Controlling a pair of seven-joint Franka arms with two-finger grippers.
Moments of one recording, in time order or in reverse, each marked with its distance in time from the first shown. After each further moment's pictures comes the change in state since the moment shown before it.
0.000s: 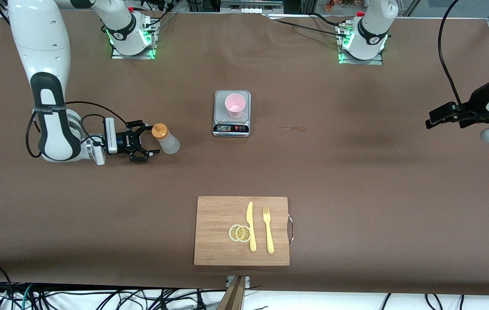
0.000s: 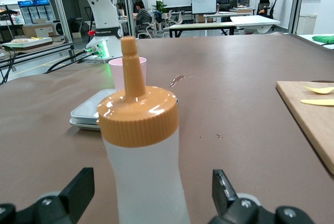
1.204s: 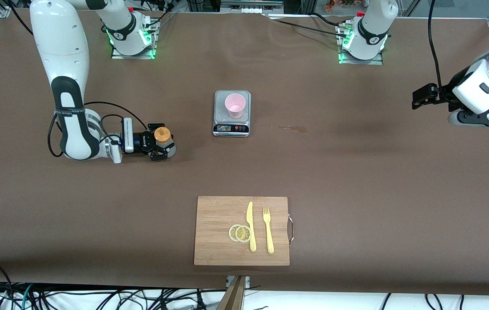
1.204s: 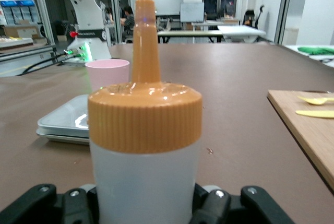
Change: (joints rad) left arm -0.008 -0.031 -0.098 -0.014 0.059 -0.103 0.005; right arm 0.110 0.002 -0.025 -0.032 0.141 0.070 -0.015
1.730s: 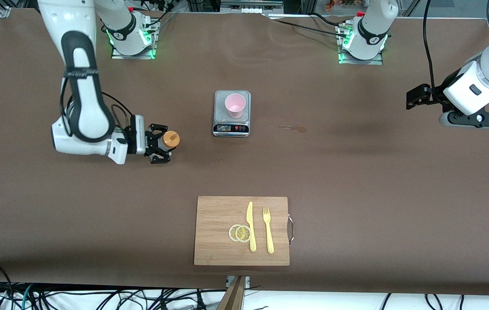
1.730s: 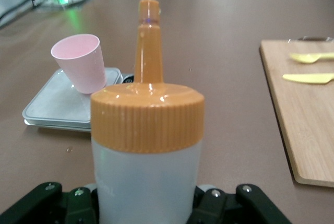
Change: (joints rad) left arm 0.000 0.003 -0.013 -0.001 0.000 0.000 0.000; right arm 0.307 -0.220 -0.153 0.008 -0.272 0.336 0.427
